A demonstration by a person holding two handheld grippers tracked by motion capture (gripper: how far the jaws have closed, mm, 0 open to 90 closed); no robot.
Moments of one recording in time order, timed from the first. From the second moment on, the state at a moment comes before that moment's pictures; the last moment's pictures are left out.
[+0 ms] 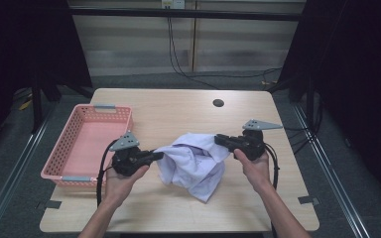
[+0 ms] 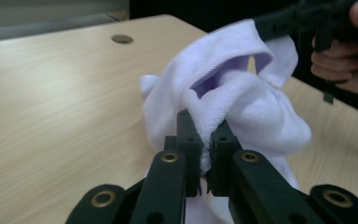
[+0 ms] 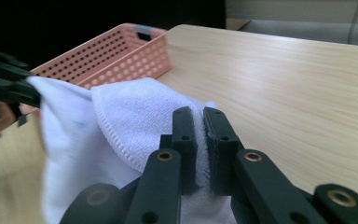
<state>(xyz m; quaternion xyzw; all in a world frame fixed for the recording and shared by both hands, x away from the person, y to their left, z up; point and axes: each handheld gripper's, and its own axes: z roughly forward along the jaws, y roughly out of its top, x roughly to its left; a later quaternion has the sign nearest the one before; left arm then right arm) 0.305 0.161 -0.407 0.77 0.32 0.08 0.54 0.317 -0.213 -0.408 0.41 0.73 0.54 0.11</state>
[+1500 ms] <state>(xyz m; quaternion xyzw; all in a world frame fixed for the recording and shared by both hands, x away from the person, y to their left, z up) 0.316 0.131 -0.416 0.78 0.31 0.04 0.54 0.284 -0.154 -0.470 0.33 0.81 0.49 0.02</state>
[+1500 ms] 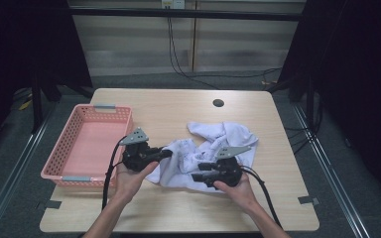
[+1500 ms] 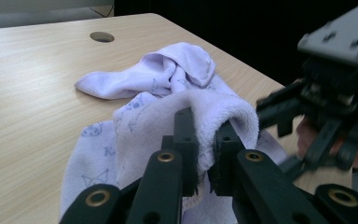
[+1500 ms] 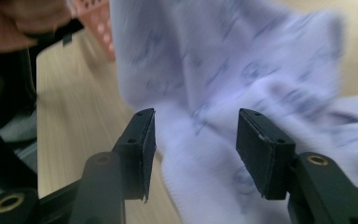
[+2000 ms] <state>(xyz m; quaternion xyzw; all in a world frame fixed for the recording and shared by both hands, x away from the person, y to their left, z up) 0.312 0.158 -0.401 0.77 0.32 0.06 0.55 0.278 -0.155 -0.459 0.31 0.82 0.47 0.02</state>
